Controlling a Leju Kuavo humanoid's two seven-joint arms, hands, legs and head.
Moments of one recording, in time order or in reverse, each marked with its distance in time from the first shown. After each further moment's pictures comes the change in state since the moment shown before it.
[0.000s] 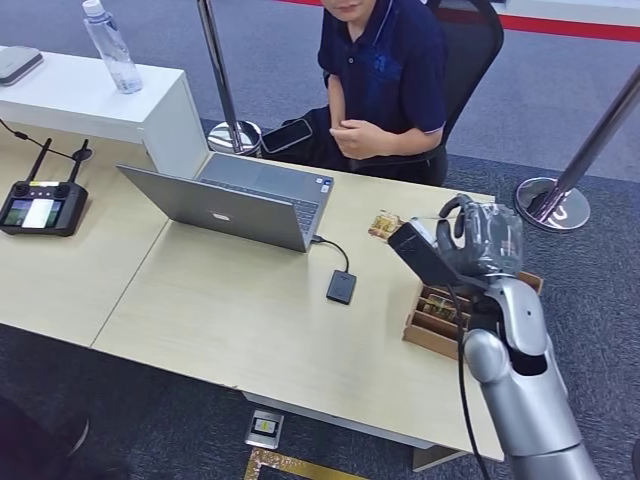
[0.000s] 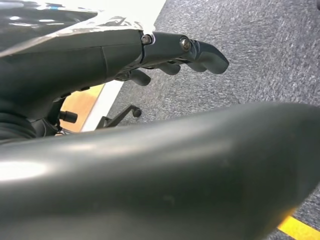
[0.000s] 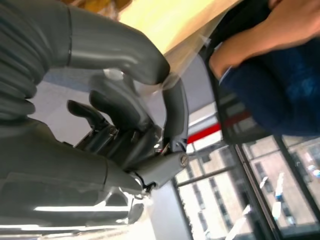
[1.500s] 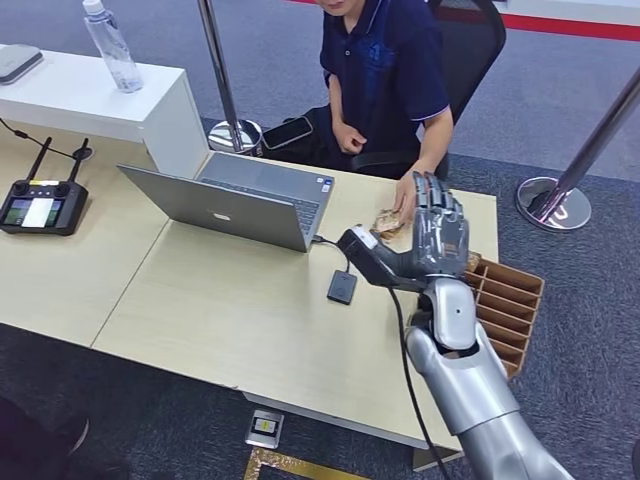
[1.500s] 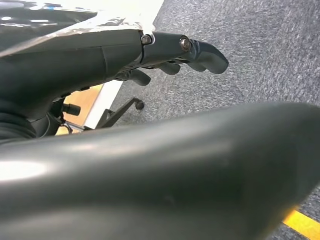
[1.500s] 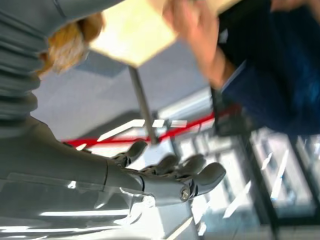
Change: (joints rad) left arm -0.003 -0.005 -0.004 0.002 0.032 -0.010 0.004; right arm -0.081 0.114 0.092 0.334 0.219 -0.317 0.087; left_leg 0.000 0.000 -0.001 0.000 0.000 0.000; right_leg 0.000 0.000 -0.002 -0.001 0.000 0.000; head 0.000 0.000
